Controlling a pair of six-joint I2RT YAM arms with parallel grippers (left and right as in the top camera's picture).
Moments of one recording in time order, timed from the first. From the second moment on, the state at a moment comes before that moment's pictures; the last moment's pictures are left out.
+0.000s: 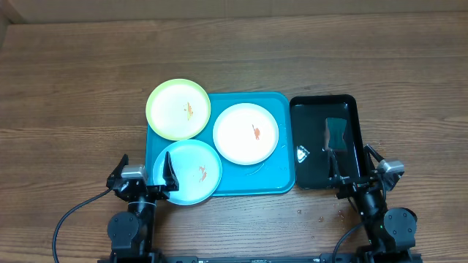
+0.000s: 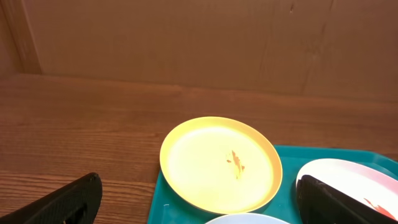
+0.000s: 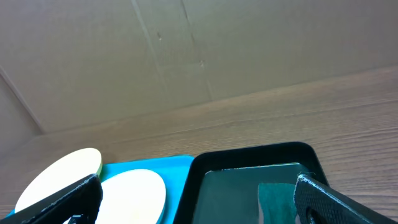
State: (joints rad) left arm 0.03 0.01 0.01 -0.08 0.00 -0.09; right arm 0.14 0.02 0.02 -0.03 -0.09 0.31
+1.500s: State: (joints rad) left arm 0.03 0.01 0.01 -0.05 0.02 -0.11; right arm 0.14 0.02 0.02 -0.01 -0.17 0.32
